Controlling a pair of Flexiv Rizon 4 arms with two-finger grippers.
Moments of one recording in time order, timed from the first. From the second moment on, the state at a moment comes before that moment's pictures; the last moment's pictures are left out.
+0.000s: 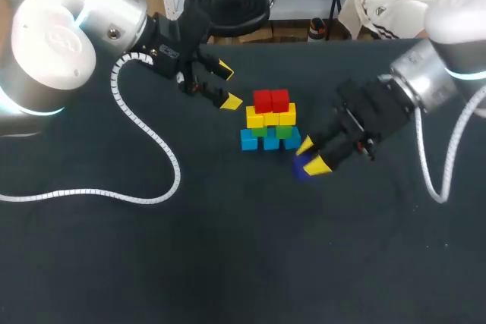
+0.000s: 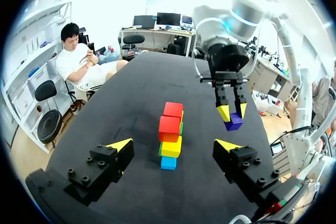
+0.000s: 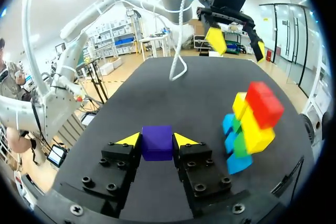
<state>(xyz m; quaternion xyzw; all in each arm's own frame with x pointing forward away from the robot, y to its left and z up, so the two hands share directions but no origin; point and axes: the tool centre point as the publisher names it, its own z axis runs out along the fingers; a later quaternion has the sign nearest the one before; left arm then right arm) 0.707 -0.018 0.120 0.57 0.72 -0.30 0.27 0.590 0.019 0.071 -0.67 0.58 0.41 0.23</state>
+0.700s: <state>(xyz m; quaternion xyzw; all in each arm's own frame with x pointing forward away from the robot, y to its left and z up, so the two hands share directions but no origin) 0.707 -0.018 0.120 0.57 0.72 -0.30 0.27 0.641 0.040 0.143 -0.65 0.62 0.35 0.26</state>
